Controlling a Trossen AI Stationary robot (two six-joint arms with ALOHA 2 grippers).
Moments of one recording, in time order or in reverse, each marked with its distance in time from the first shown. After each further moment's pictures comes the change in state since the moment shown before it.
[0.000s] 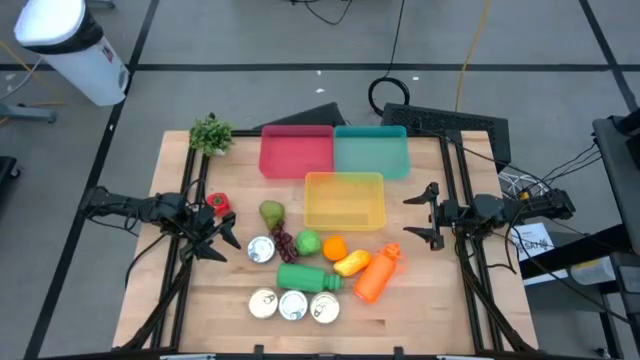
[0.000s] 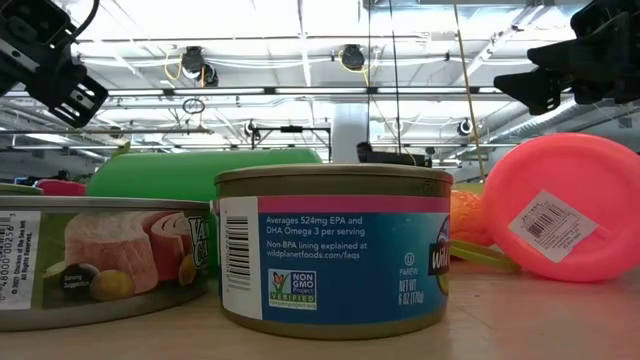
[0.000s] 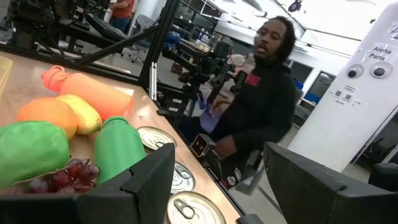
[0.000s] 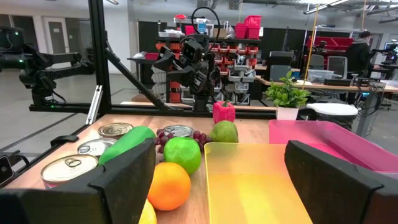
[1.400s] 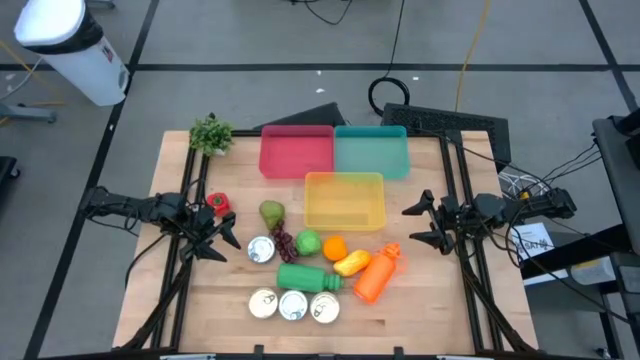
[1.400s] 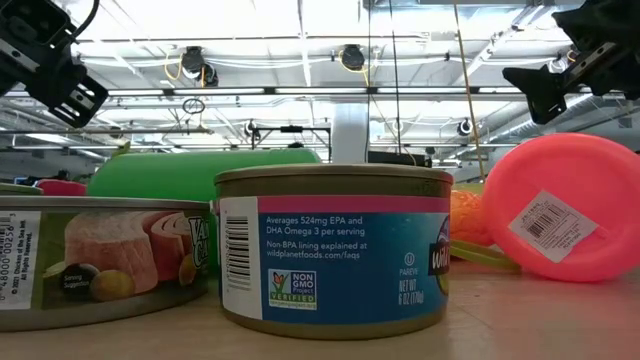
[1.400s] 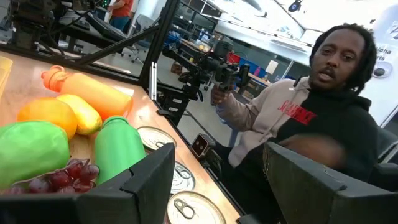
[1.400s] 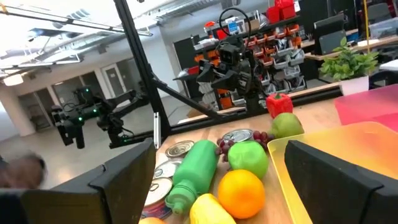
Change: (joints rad) left arm 0.000 0.000 0.000 0.000 0.000 0.000; right arm 0.002 0.023 0.000 0.060 -0.156 0.333
